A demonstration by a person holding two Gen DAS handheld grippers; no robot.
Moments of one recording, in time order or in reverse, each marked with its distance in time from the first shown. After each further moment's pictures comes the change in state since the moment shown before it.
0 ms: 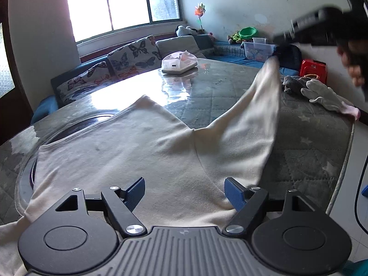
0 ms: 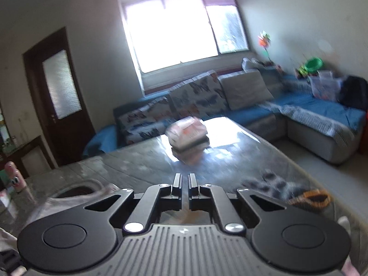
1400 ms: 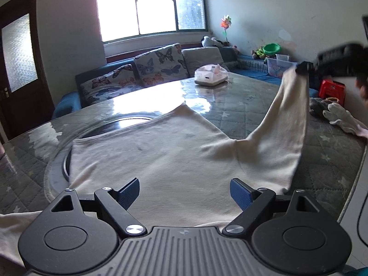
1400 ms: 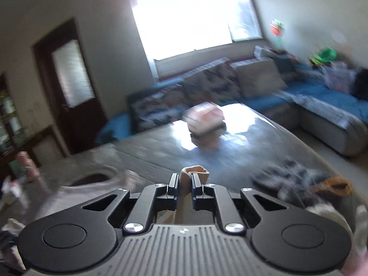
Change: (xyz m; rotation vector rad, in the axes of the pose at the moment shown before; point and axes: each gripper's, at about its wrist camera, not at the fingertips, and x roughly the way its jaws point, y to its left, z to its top) left arm -0.031 0.043 -0.007 -0.095 -0.053 0.096; right arm 0.010 0.024 -0.005 -0.013 0.084 0.081
